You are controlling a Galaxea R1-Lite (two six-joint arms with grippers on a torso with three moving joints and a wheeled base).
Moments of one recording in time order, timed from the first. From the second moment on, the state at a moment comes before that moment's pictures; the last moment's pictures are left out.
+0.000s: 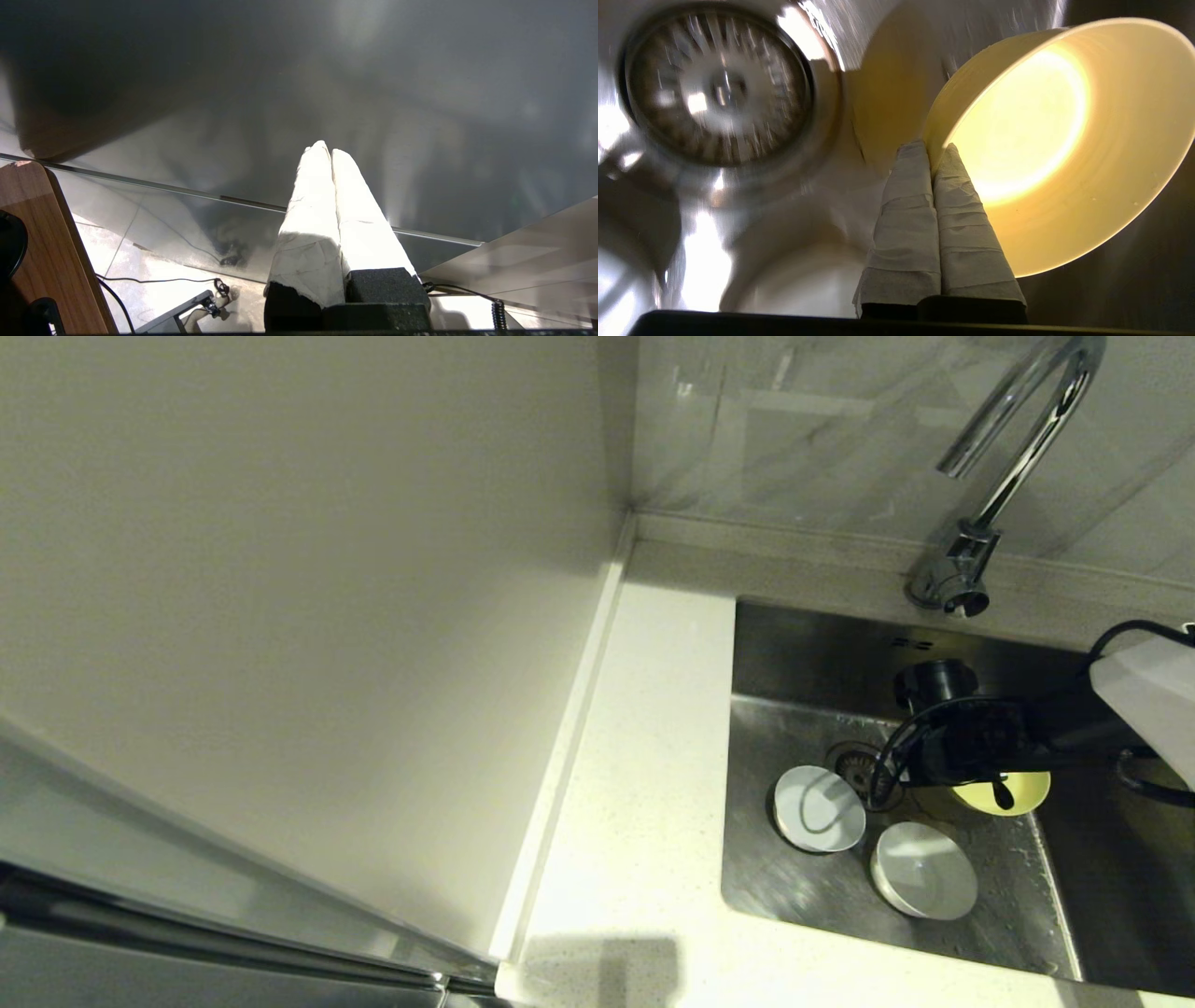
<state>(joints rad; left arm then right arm) 0.00 0.00 0.00 -0.01 0.00 -0.01 -0.01 2.27 -1.39 -0.06 -0.57 0.01</state>
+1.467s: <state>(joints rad) 0.00 0.00 0.00 -0.01 0.00 -0.01 -0.05 1.61 -1.36 -0.09 0.87 1.80</state>
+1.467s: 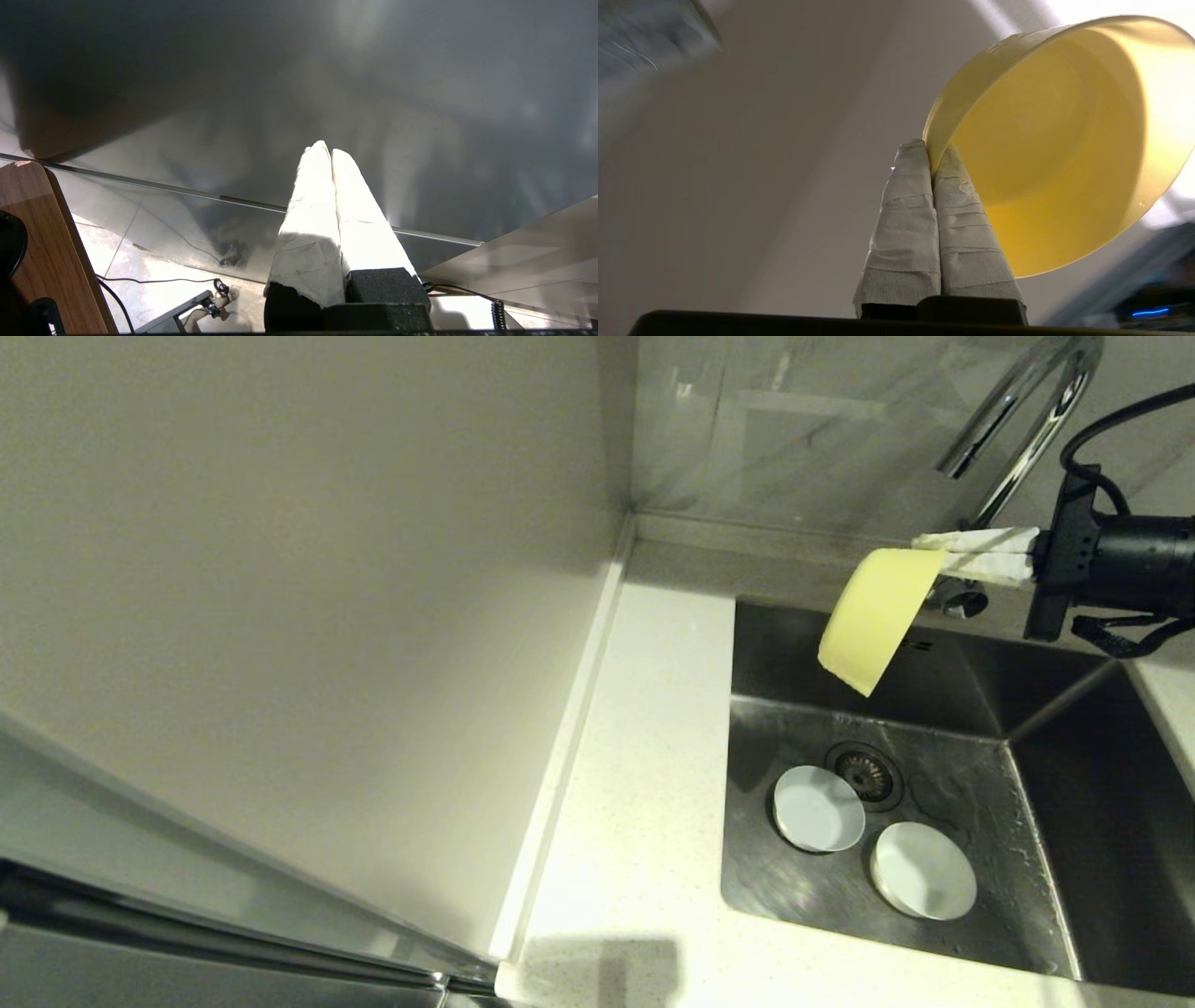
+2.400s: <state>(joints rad) 0.00 0.00 0.00 -0.01 0.00 -0.01 -0.15 1.60 -1.36 -0.23 1.02 2.17</state>
